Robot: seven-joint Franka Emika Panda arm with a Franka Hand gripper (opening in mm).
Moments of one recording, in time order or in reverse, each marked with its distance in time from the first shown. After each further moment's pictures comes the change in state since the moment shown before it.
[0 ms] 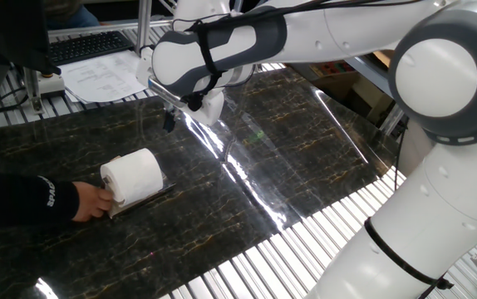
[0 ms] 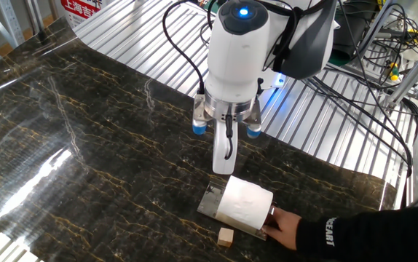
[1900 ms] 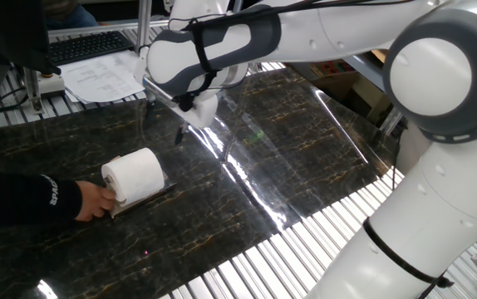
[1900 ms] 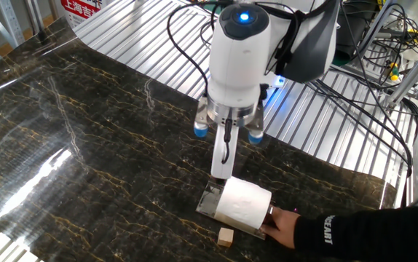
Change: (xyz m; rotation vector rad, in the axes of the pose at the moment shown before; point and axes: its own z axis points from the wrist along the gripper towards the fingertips) arm 0.008 0.006 0.004 -0.001 0.025 0.103
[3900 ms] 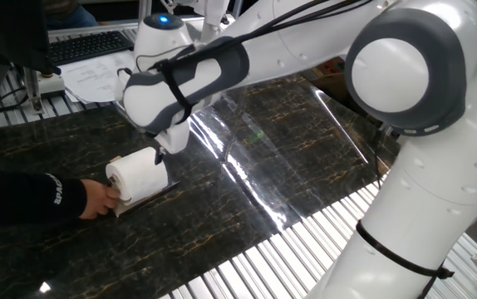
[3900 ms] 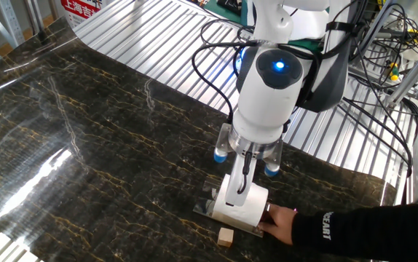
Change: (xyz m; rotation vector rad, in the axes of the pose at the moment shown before) arm 0.038 0.016 0.053 0.017 -0.081 0.105
